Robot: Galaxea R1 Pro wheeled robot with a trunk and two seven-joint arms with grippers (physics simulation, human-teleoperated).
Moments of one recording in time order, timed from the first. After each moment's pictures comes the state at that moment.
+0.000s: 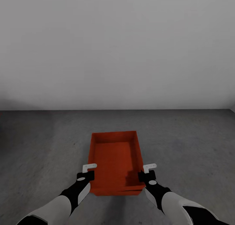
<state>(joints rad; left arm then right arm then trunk) -0.70 -0.09 -0.27 -0.27 0.33 0.00 0.31 -0.78 0.12 -0.13 -0.03 0.33 -0.20 -0.19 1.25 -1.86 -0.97</state>
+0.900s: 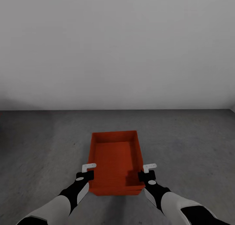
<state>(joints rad) -0.70 -0.09 -0.15 -0.27 0.22 0.00 0.26 -0.78 0.12 0.06 -0.03 0.12 -0.21 -0.21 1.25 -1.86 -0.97</state>
